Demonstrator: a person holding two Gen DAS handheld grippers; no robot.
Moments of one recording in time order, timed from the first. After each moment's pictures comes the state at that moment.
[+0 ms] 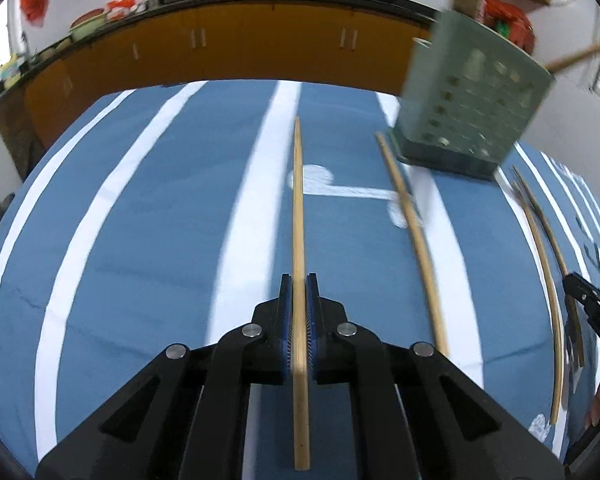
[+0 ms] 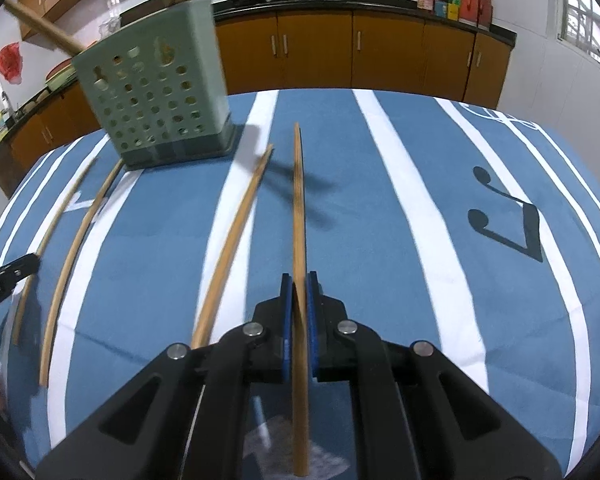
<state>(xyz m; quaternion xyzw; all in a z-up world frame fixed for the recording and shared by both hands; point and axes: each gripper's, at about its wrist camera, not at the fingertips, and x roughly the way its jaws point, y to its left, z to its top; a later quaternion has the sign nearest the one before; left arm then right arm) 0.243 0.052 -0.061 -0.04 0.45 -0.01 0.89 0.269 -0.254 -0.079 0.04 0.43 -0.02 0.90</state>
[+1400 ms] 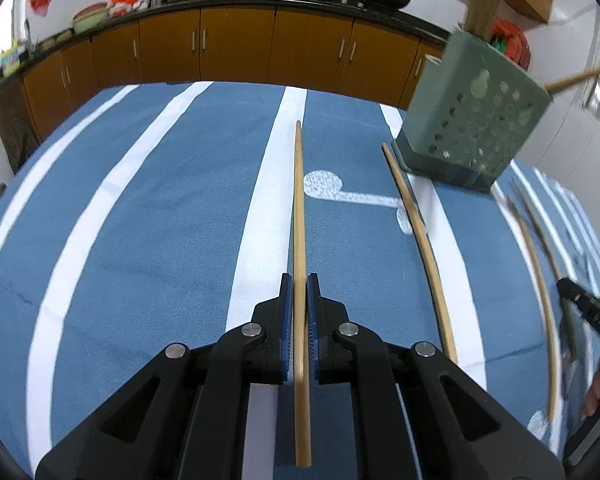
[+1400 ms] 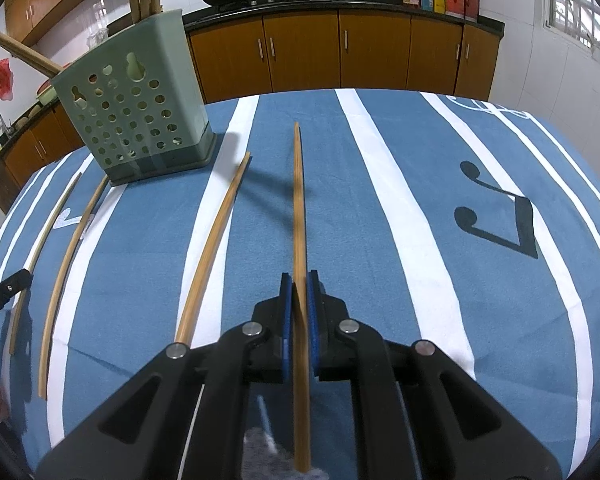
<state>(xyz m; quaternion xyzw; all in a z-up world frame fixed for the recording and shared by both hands) 0.235 0.060 -0.062 -0.04 0.43 -0.02 0.90 0.266 -0.264 -0.079 0.06 0.43 -0.02 0.90</state>
